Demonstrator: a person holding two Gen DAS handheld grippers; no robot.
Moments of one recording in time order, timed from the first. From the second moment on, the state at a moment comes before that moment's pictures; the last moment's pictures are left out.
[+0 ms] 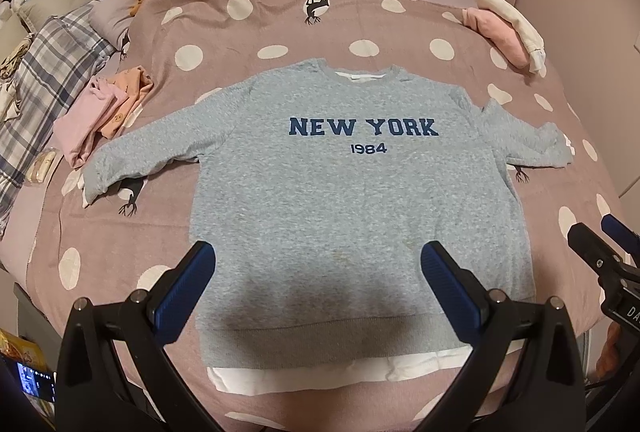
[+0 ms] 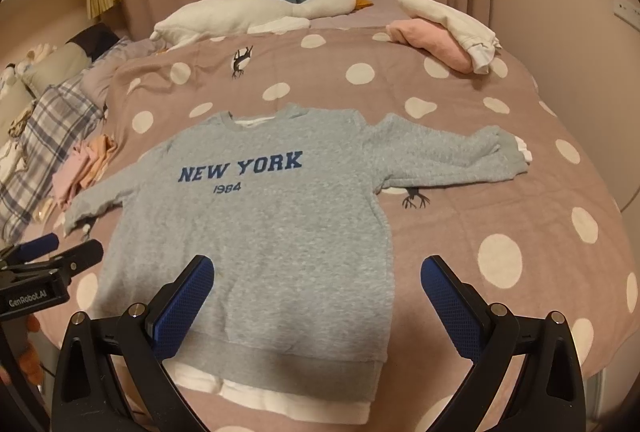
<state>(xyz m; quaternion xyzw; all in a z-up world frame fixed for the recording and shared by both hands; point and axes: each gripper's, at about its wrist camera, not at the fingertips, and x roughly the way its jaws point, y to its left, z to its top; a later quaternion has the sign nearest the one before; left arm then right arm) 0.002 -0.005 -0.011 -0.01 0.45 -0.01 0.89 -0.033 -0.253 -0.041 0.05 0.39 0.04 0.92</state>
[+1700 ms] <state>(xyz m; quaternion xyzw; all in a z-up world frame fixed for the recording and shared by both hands) 0.006 -0.002 -0.026 -0.02 0.47 -0.01 0.88 -0.030 -0.255 -0.051 0.08 0.40 0.05 0.91</state>
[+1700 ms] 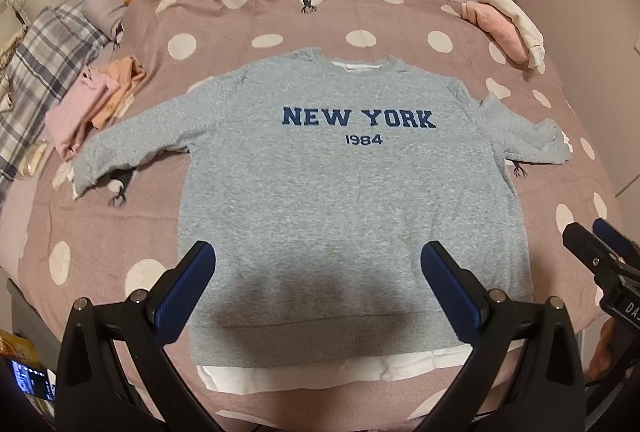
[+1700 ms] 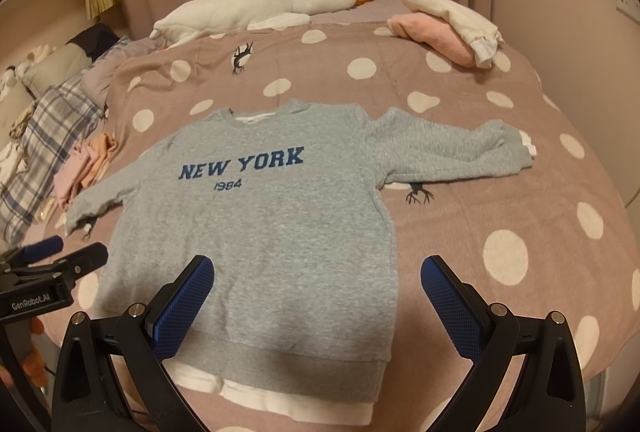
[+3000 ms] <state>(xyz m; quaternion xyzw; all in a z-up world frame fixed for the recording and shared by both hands) 0.074 0.033 -0.083 -0.22 0.54 -0.08 0.81 0.082 -0.522 -0.160 0.52 0.29 -0.10 0.80</state>
